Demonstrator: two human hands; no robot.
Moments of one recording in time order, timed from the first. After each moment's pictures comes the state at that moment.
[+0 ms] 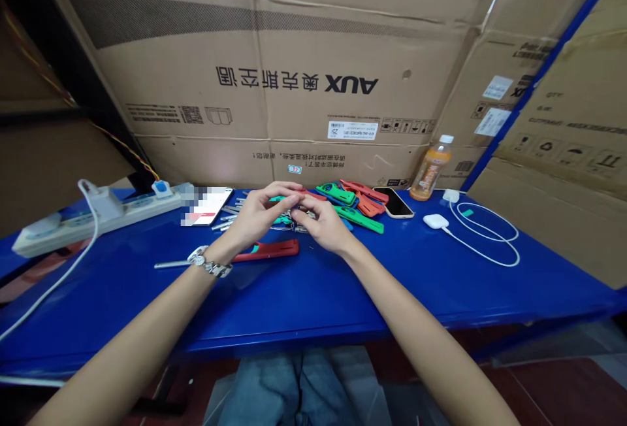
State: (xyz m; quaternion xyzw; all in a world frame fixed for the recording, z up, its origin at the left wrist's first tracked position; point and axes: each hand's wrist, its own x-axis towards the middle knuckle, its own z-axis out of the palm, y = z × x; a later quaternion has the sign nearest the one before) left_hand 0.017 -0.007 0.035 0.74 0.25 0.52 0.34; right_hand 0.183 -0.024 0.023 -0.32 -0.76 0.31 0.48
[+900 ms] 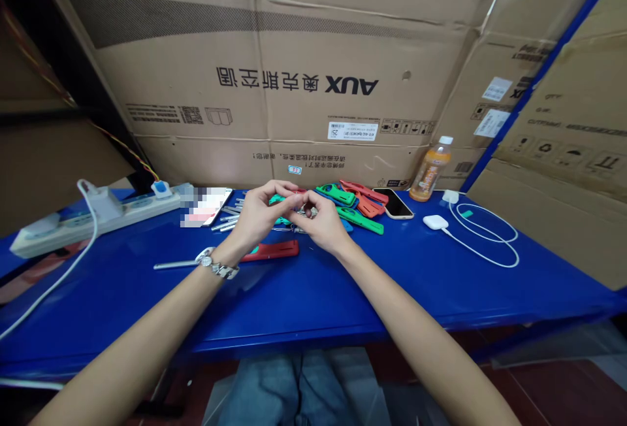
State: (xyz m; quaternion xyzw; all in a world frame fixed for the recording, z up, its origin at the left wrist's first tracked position) left_hand 0.028 -0.008 0.033 0.68 0.29 0.58 0.34; right_hand 0.178 -0.018 0.020 -0.37 -0.71 0.28 0.53
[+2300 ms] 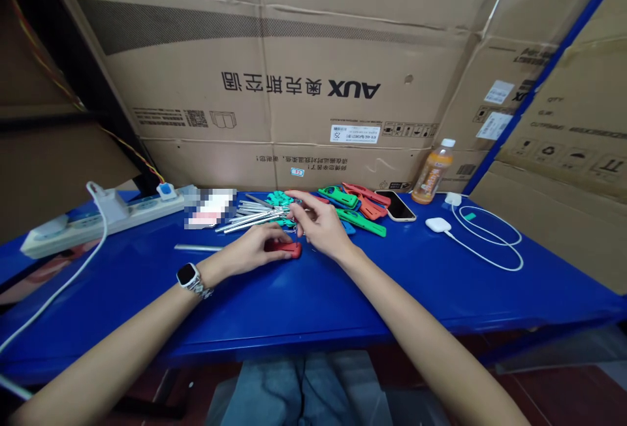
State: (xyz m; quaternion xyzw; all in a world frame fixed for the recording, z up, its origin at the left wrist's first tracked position) left_hand -0.022 -0.017 -0.005 0.89 0.33 0.22 0.23; right_hand 0.171 -0.025 0.018 -0.34 -0.70 0.37 0.51
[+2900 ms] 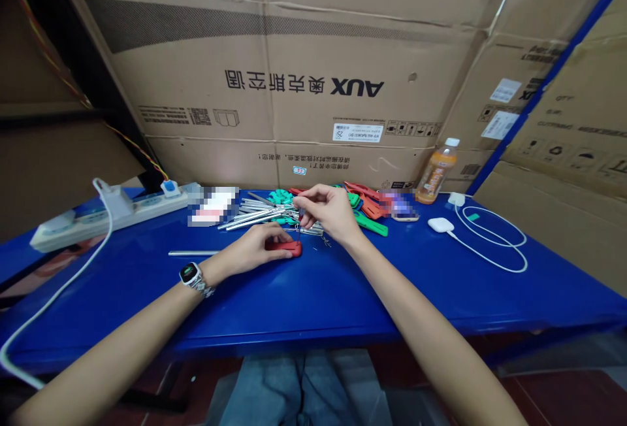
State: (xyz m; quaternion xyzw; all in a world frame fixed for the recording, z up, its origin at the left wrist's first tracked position) left_hand -0.023 -0.020 -0.009 0.86 0.37 0.25 0.26; right_hand 0.178 -0.019 0.040 -0.35 -0.64 0.43 0.54
